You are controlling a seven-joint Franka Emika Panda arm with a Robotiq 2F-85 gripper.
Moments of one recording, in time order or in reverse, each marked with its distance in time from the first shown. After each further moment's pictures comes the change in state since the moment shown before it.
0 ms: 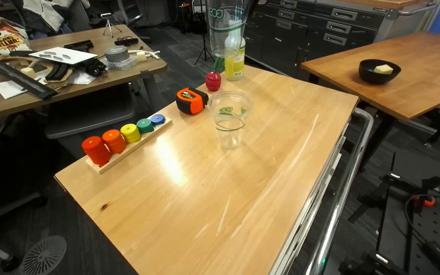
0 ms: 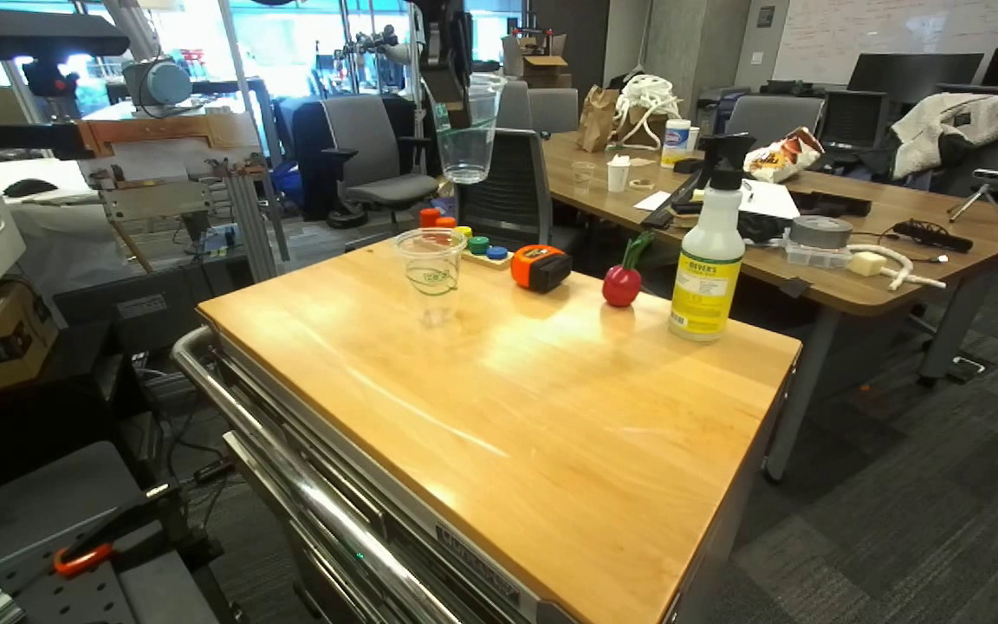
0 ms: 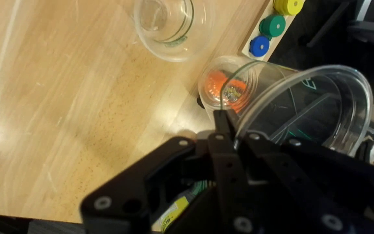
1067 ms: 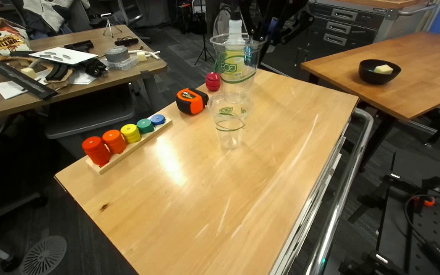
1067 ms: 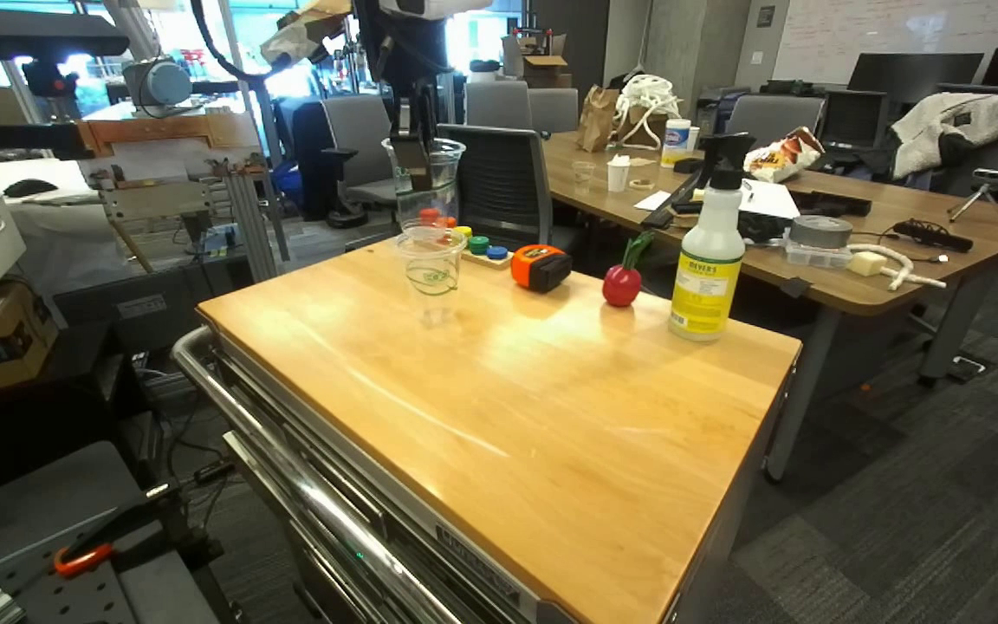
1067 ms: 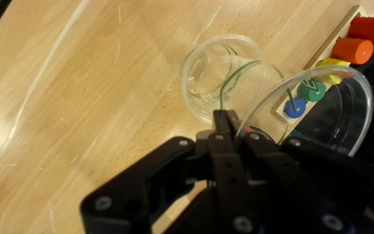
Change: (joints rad) arm 0.009 0.021 0.033 -0.103 0.035 0.005 -0.137
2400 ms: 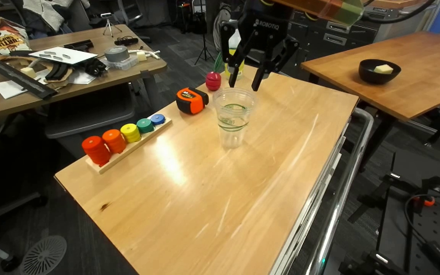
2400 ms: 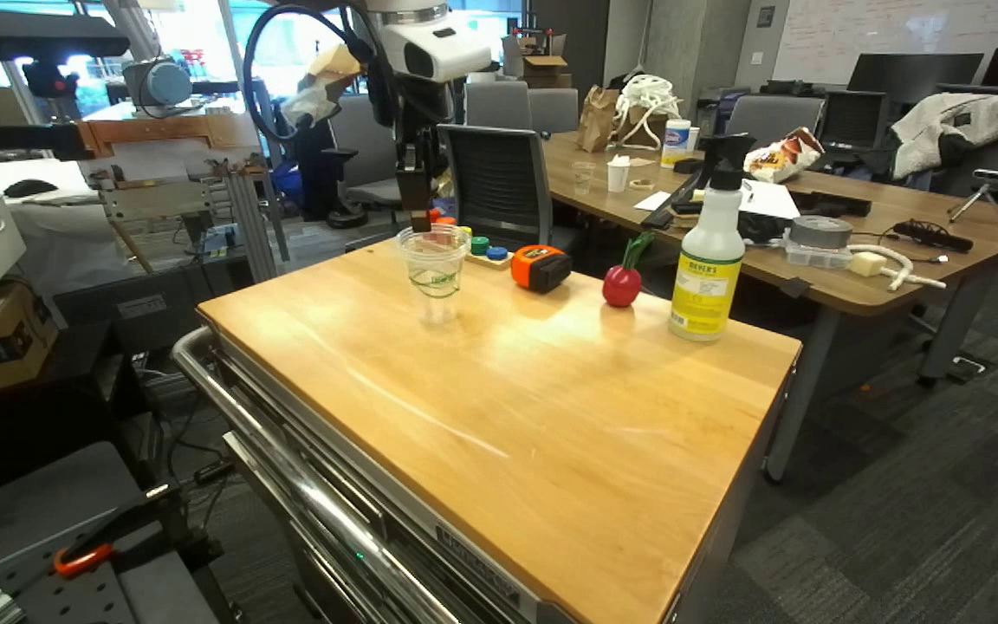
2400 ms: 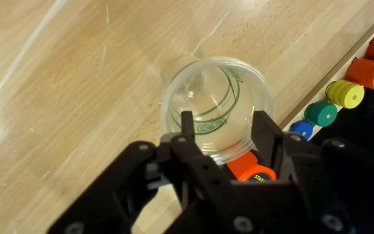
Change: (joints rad) arm 0.020 0.109 0.026 0.003 -0.004 0.100 -0.045
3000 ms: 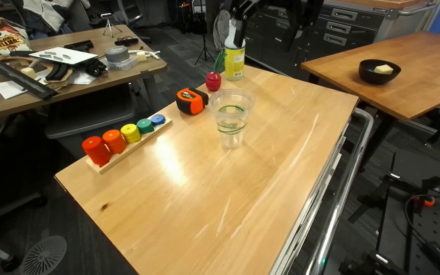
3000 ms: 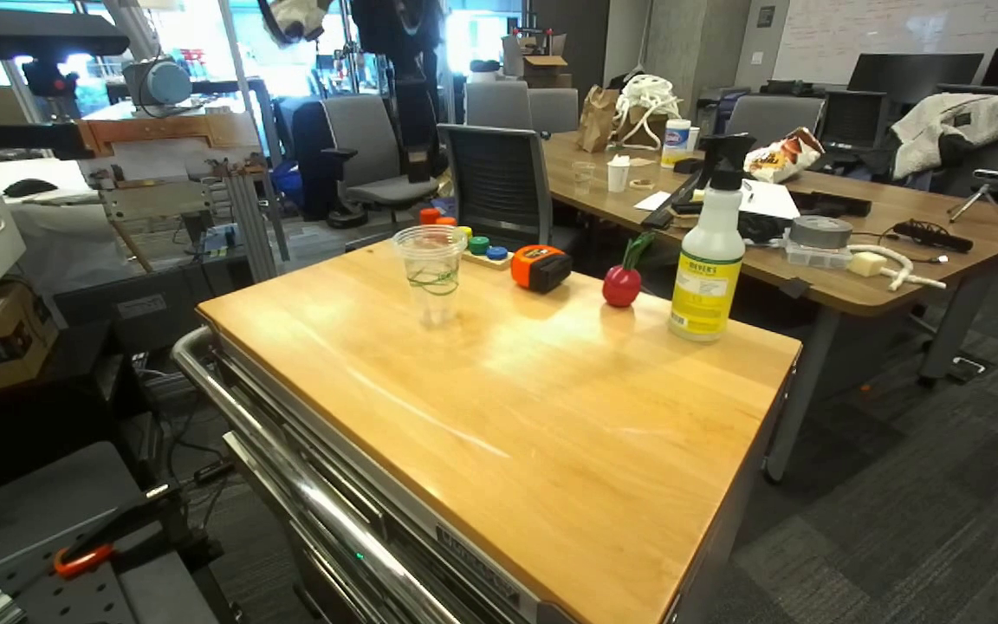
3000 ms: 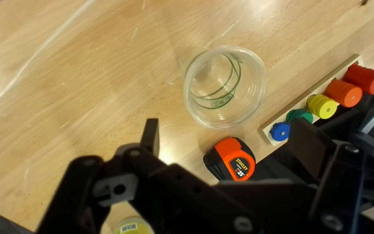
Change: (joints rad) arm -0.013 -0.136 -0.028 0.041 -0.064 -0.204 -0.154
